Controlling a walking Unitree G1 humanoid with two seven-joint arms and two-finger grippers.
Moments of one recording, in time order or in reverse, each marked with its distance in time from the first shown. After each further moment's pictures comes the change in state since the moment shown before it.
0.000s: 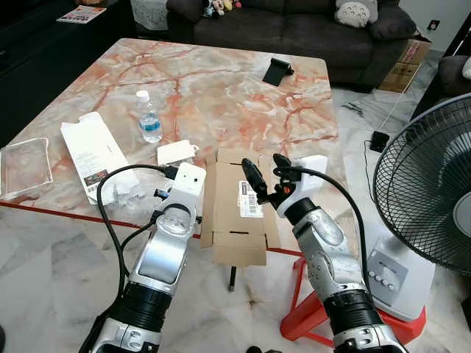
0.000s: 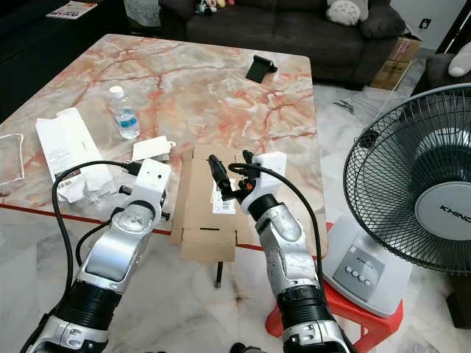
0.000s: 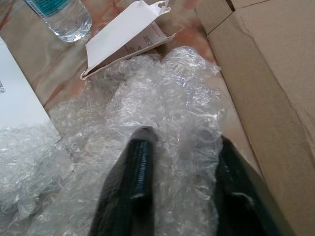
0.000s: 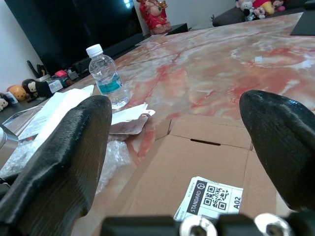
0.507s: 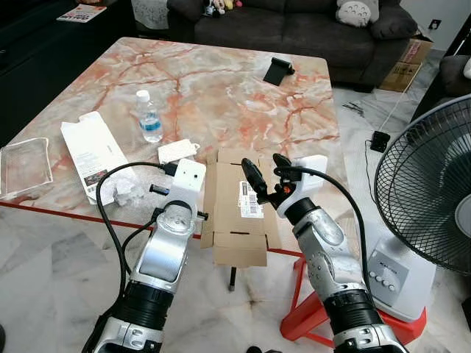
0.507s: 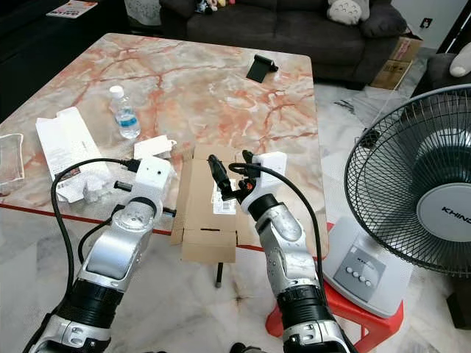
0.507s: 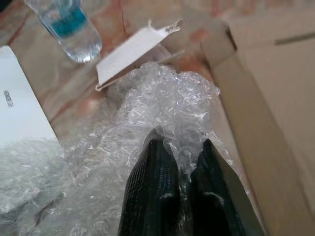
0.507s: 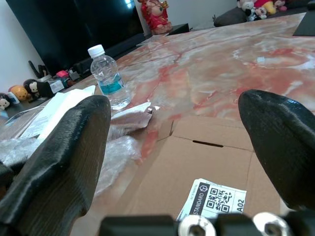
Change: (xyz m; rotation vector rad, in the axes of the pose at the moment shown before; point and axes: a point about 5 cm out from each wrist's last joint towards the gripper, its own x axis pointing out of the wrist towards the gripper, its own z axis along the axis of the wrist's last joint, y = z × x) left arm 0.000 0.000 0.016 -0.080 -0.097 0.017; right arm 0.001 0.000 0.002 0.001 -0.005 0.010
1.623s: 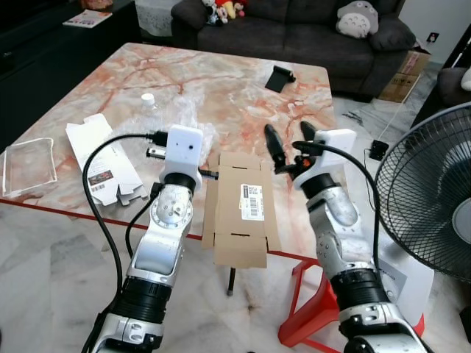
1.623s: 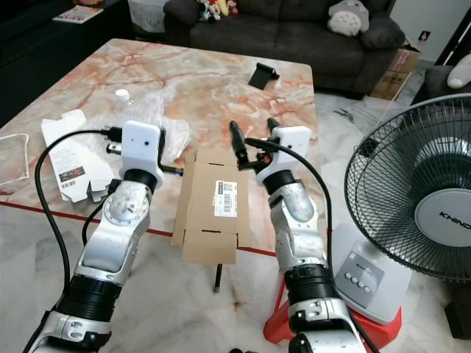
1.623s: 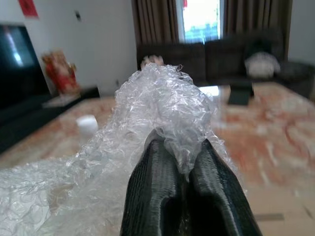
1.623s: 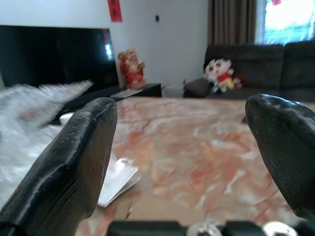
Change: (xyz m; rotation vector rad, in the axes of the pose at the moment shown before) left arm -0.012 0.013 0.048 -0.138 -0.568 0.027; right arm 0.010 -0.024 0.050 -0.186 -0.219 -0.156
